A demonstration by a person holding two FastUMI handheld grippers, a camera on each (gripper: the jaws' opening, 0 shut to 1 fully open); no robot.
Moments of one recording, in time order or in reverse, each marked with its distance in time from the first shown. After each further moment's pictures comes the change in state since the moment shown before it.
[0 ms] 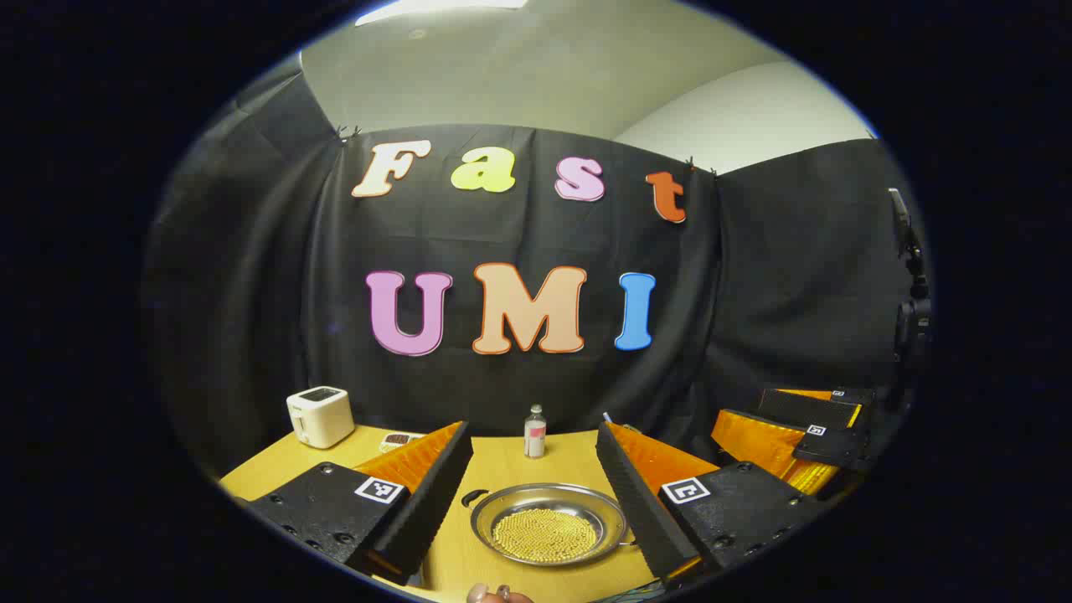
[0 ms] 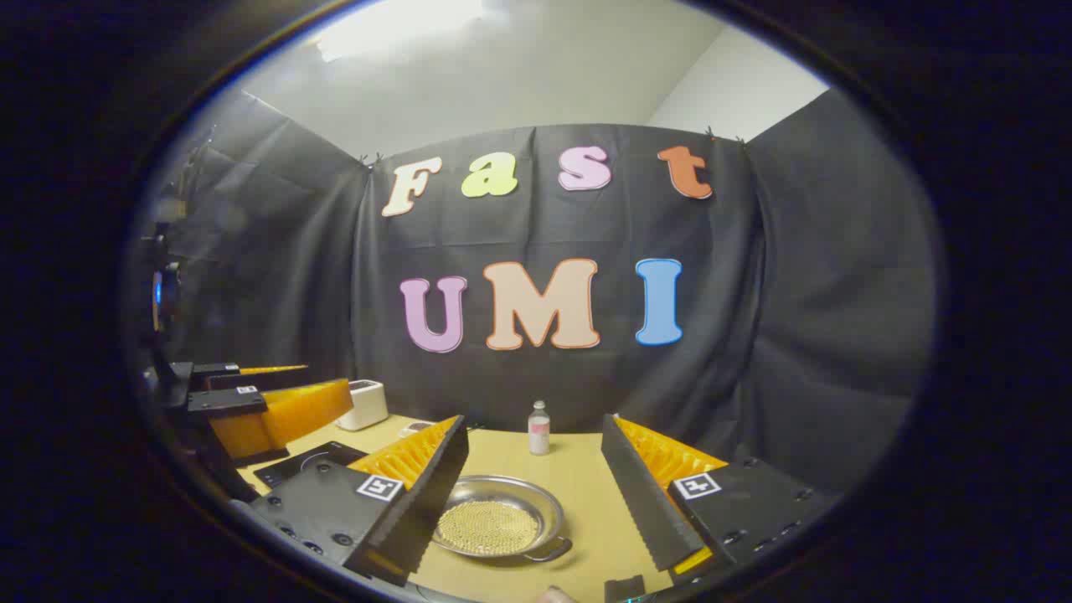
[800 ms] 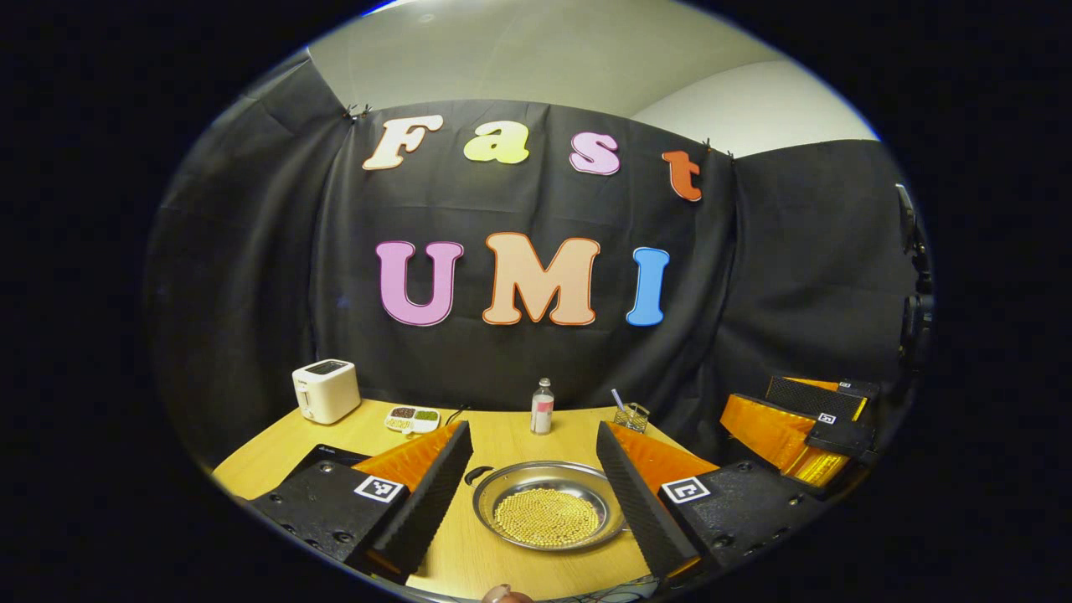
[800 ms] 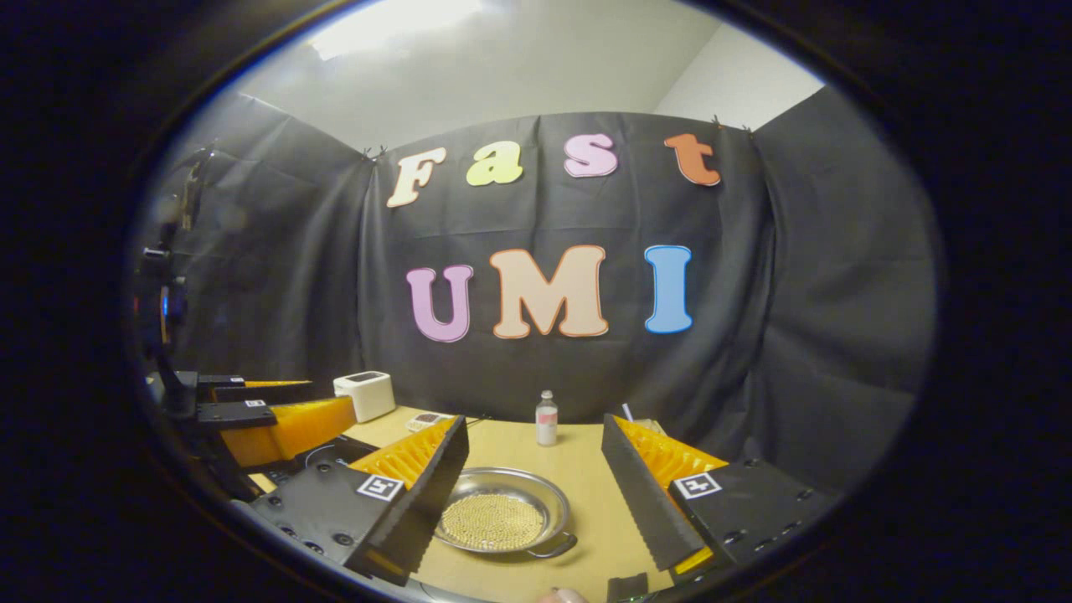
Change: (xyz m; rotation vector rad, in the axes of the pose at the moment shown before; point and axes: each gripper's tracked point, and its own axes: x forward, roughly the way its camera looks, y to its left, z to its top) left arm 0.004 0.008 -0.021 -0.011 0.081 0.030; right arm 0.009 -0.003 -0.010 -0.012 0.035 -0.006
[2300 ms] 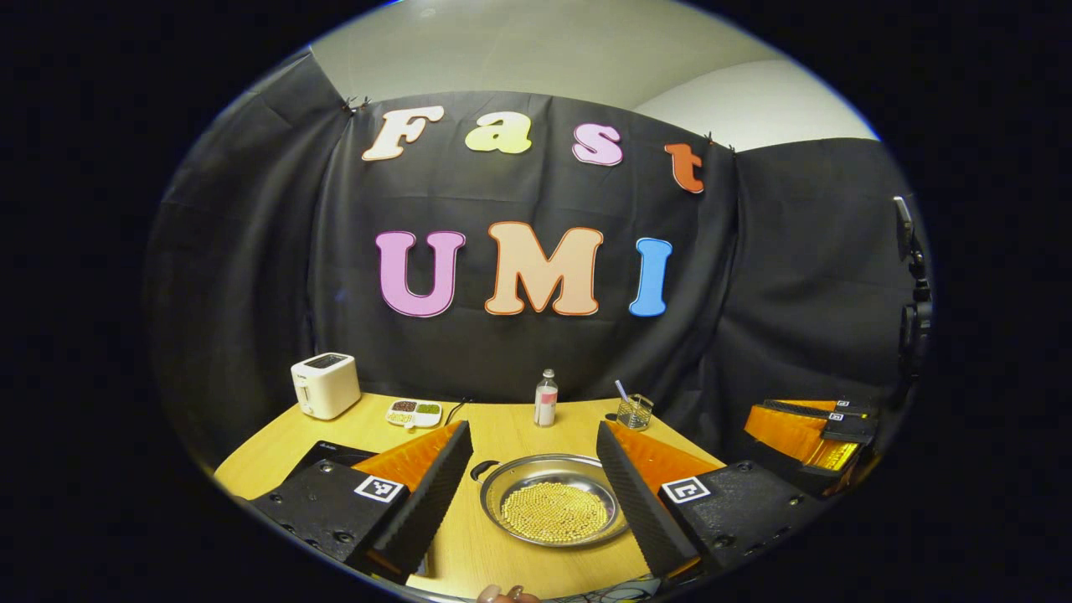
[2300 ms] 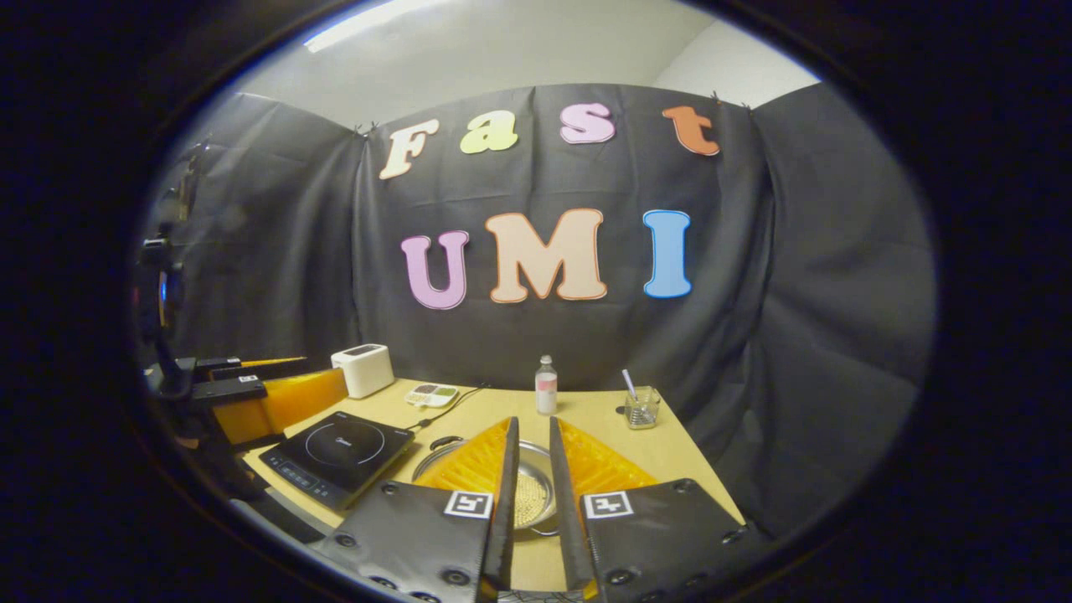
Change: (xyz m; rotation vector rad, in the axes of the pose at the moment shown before) left arm 0.006 0.012 -0.012 -0.003 0.039 -0.015; right arm -0.003 0.005 -0.033 0.002 0.128 -0.019
